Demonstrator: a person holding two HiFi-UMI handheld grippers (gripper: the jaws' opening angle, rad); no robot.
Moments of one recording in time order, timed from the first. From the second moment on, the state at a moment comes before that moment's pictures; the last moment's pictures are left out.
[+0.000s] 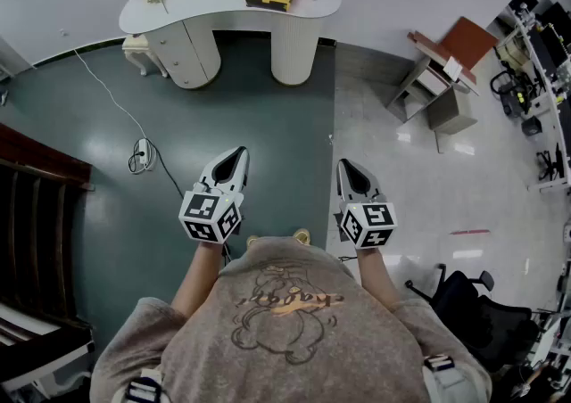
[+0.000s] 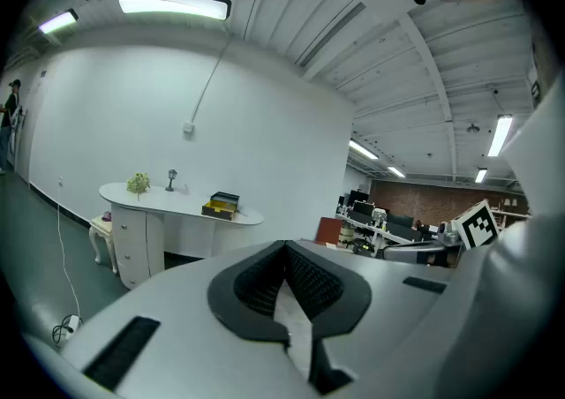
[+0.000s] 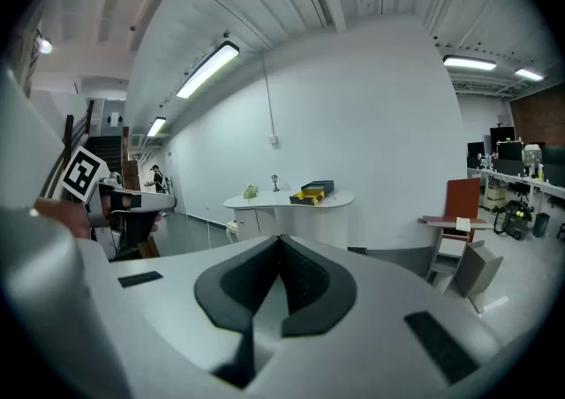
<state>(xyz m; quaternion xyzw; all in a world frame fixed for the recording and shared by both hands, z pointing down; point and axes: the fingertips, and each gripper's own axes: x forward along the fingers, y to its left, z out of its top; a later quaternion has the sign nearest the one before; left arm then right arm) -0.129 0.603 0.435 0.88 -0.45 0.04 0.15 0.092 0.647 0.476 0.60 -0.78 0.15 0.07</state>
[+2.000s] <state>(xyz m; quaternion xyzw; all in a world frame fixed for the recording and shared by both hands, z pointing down) -0.135 0.419 0.442 0.90 -0.41 0.04 0.14 0.064 0.467 0.488 0.60 -0.78 0.16 0.05</state>
